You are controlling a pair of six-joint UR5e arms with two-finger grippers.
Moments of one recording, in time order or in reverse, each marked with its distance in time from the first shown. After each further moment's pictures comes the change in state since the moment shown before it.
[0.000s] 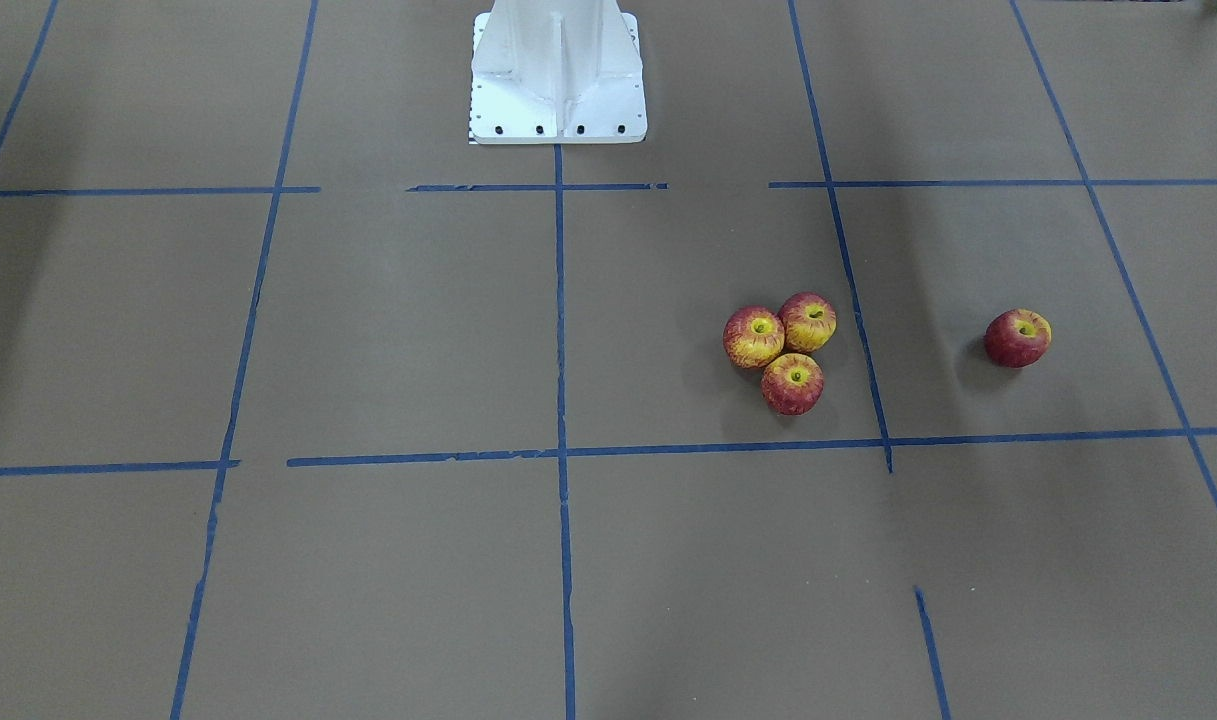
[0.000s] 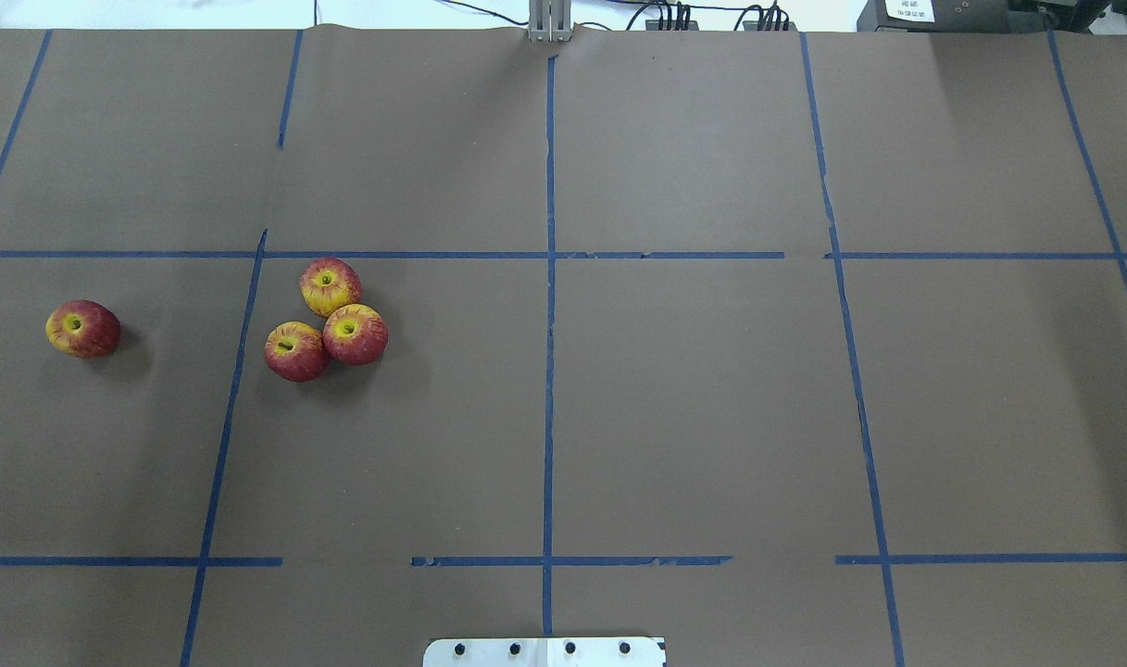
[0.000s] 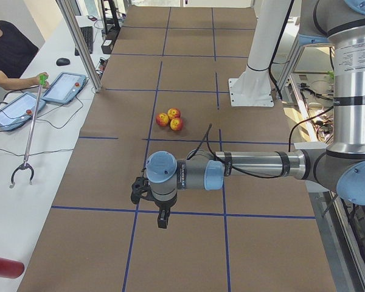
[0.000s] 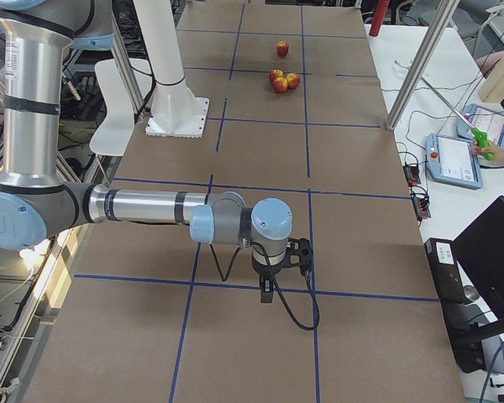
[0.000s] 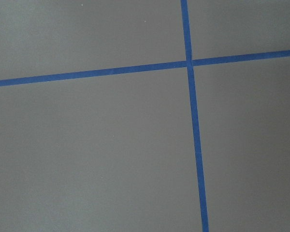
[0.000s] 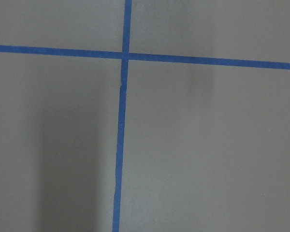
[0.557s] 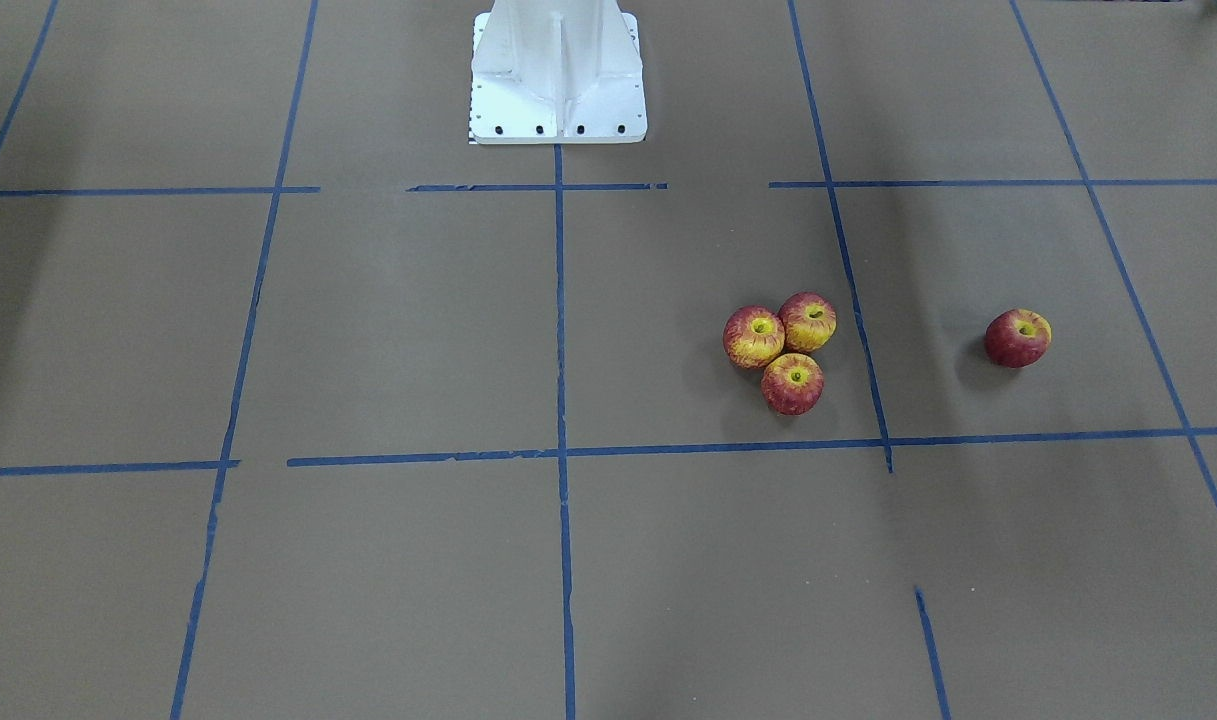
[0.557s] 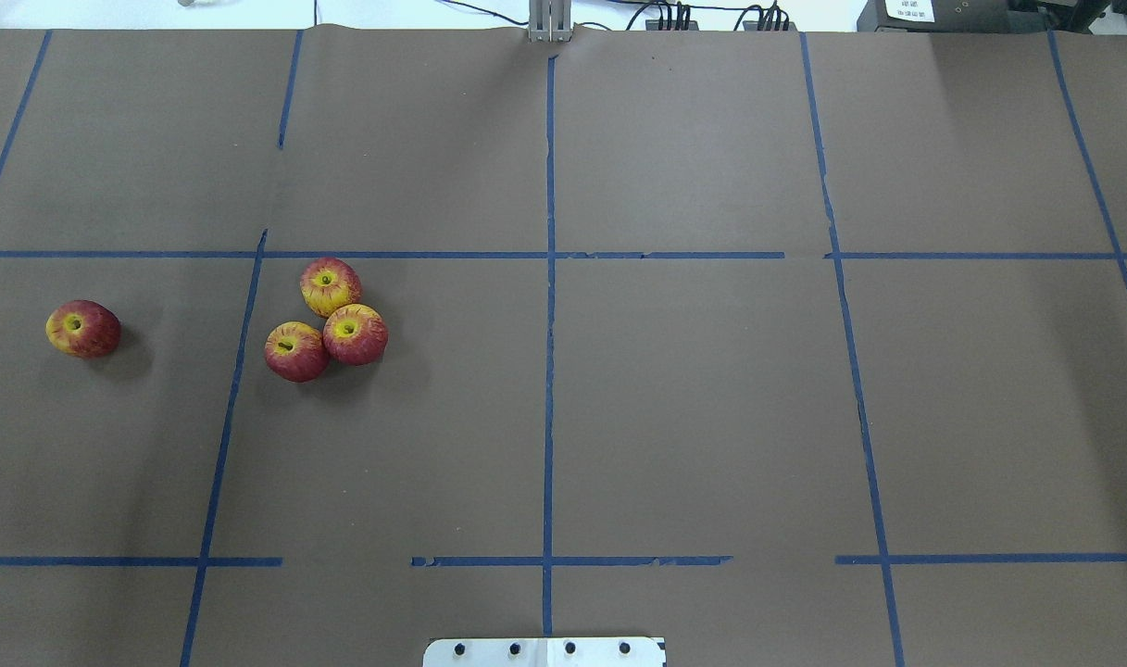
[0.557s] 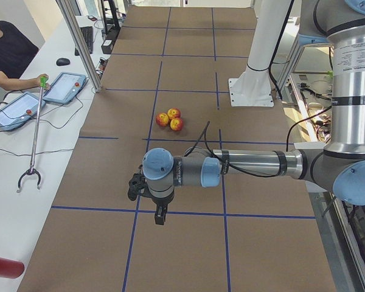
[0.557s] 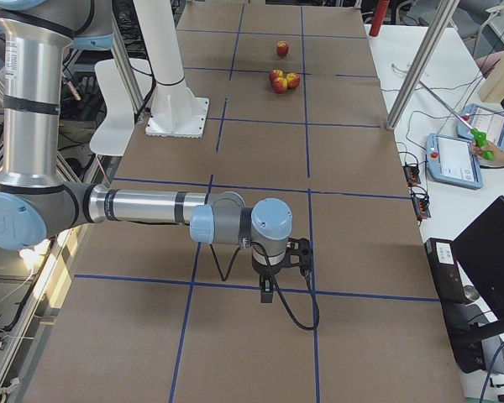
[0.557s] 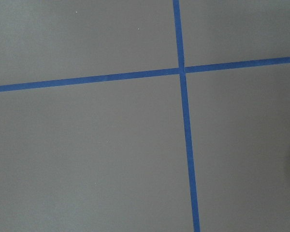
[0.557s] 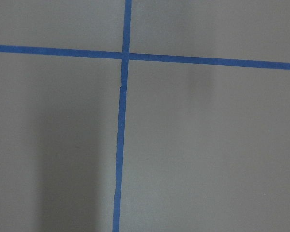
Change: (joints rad) left arm 0.004 -0.024 -0.004 0.008 -0.021 0.001; right arm 0.000 0.000 0.000 -0.001 0.000 0.000
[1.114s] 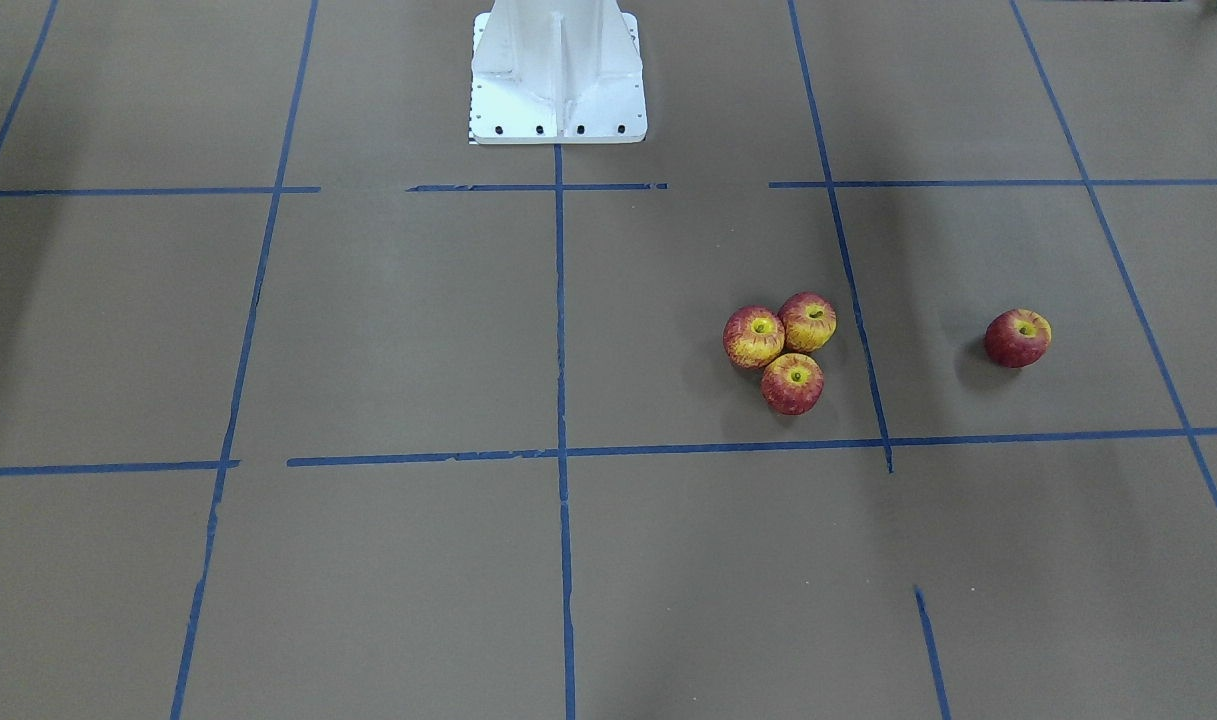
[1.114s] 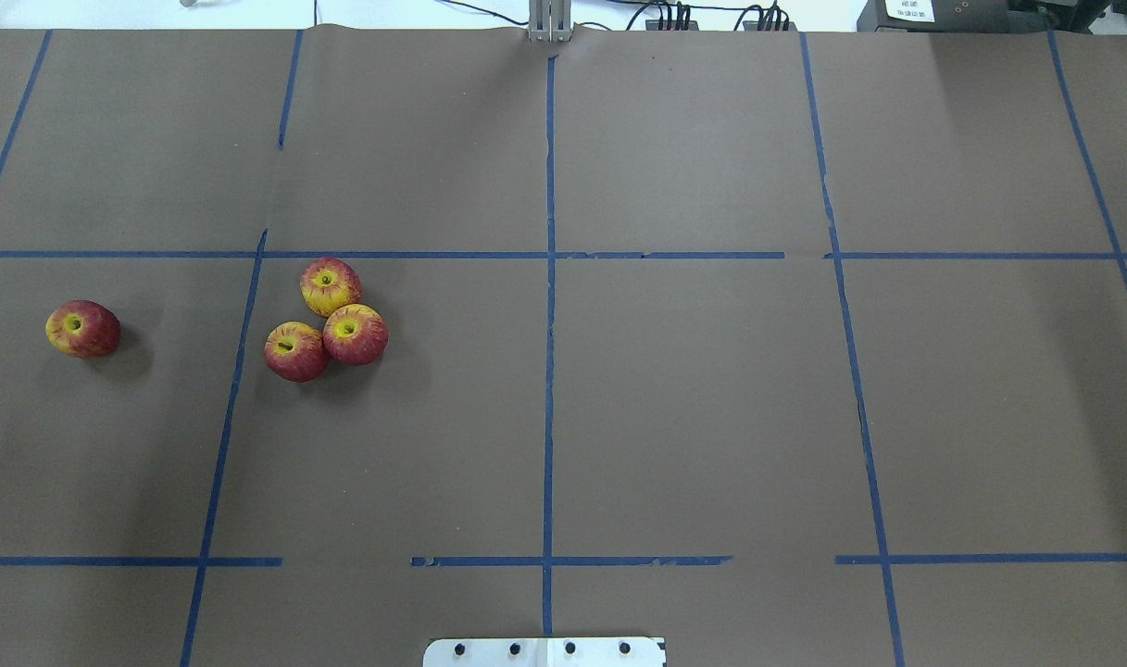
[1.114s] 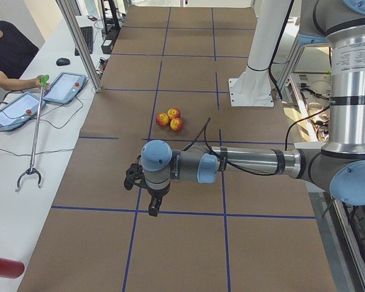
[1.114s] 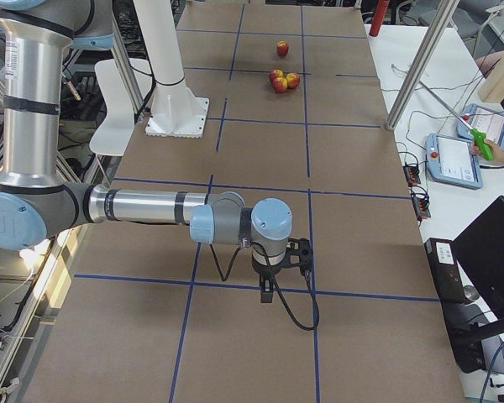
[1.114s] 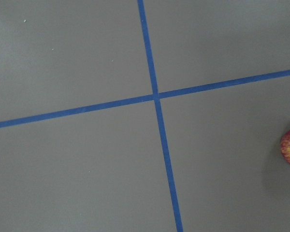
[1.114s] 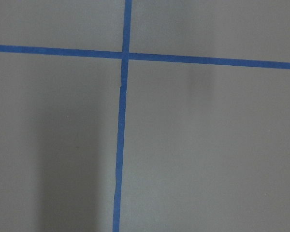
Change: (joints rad) left arm 0.066 -0.001 -0.024 -0.161 -0.093 -0.139; right arm 0.000 0.000 -0.001 0.000 0.001 0.000
